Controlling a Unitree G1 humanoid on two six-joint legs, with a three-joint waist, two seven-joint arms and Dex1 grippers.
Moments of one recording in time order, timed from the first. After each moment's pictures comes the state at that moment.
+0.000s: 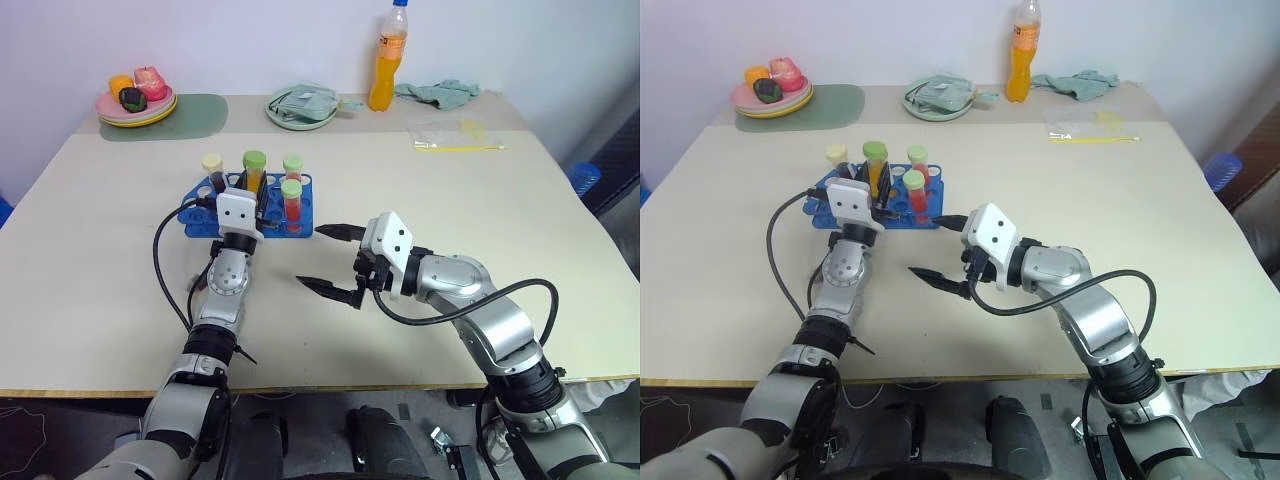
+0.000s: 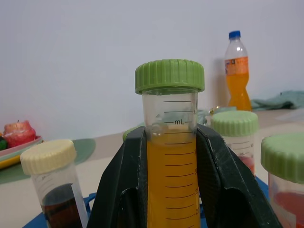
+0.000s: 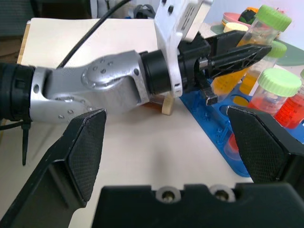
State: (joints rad) left arm -0.60 0.13 0.02 0.70 0.01 -0.64 0.01; right arm -0.43 -0.44 0.27 -0.39 0.28 0.49 0.76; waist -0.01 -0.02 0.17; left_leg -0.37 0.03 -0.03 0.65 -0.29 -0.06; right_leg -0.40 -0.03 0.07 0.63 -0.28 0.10
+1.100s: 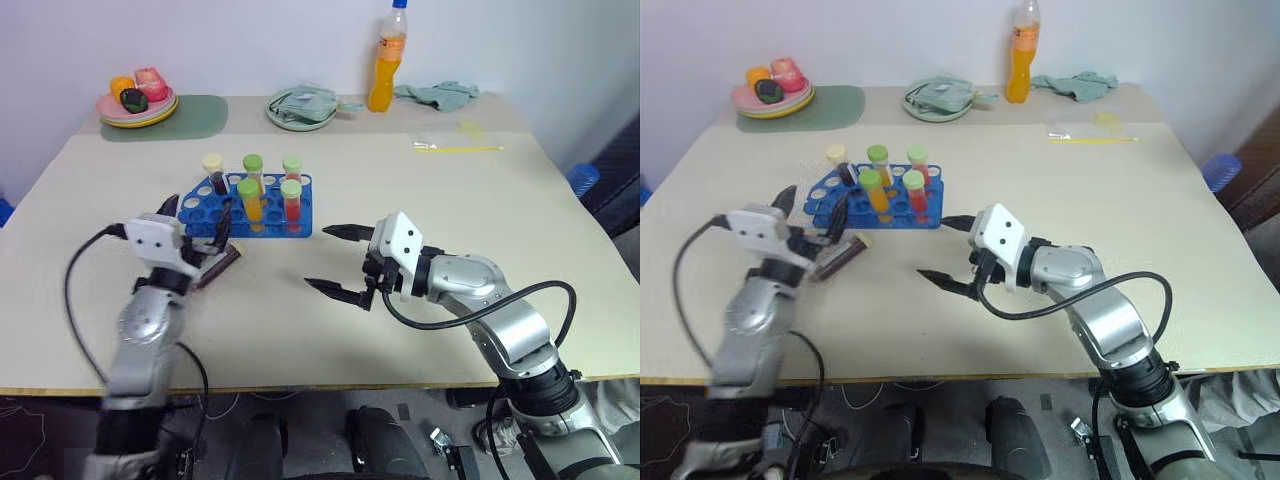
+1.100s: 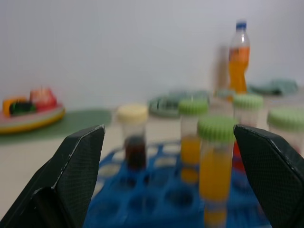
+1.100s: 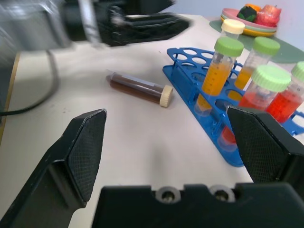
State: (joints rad) left arm -0.06 0.45 0.17 -0.31 -0.41 0.17 -0.20; right arm -0.43 -0.50 0.24 -0.43 0.29 0.52 0.78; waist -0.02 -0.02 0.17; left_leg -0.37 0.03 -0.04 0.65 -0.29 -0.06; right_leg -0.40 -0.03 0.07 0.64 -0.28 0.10
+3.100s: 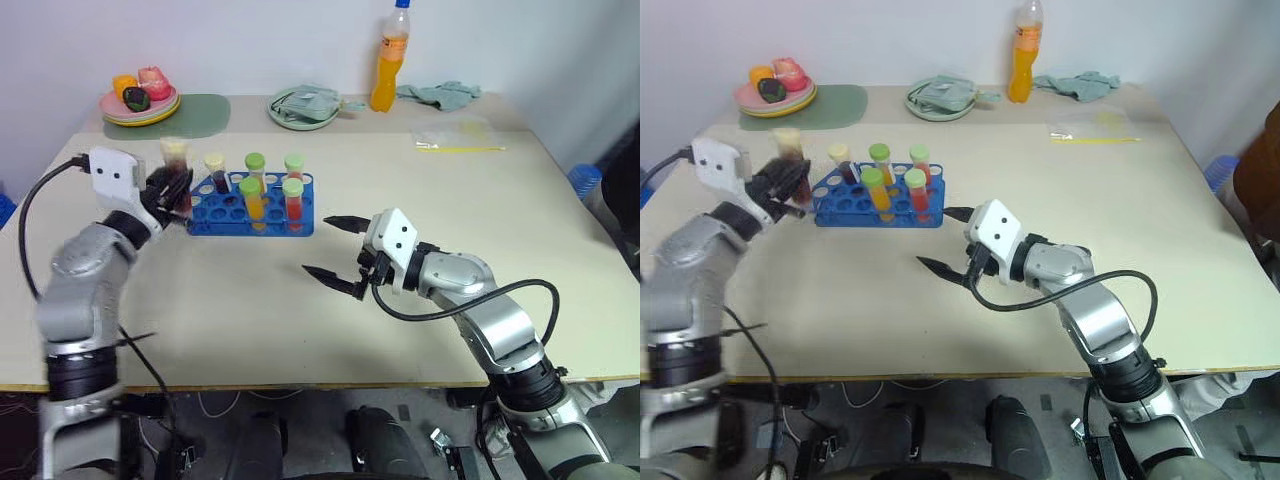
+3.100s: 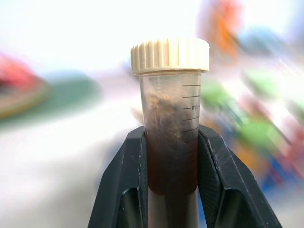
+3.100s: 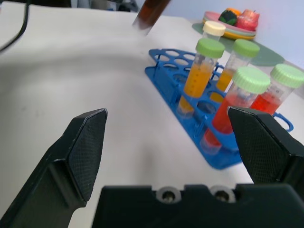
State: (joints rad) left arm -0.40 0.38 0.31 -0.13 -0.25 0.32 -0.28; right arm -0.43 -0.42 0.27 -0.35 0.21 0.45 0.70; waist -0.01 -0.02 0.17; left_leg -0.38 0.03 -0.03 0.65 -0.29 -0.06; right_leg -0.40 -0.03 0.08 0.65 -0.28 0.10
